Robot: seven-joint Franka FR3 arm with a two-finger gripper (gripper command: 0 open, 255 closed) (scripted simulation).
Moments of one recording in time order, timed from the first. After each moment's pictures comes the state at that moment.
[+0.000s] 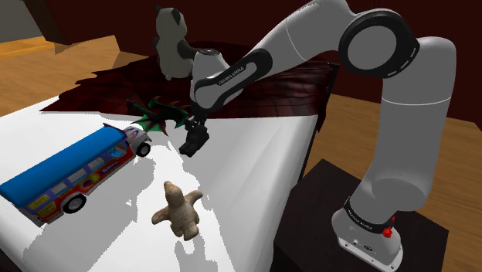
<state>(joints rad) 0.14 0.33 0.17 -1.92 0.01 2.51 -0.05</state>
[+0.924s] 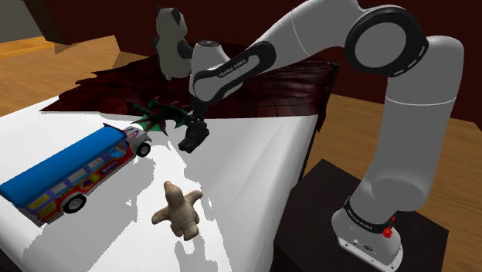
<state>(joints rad) 0.14 0.29 0.17 -1.90 0.01 2.46 -0.05</state>
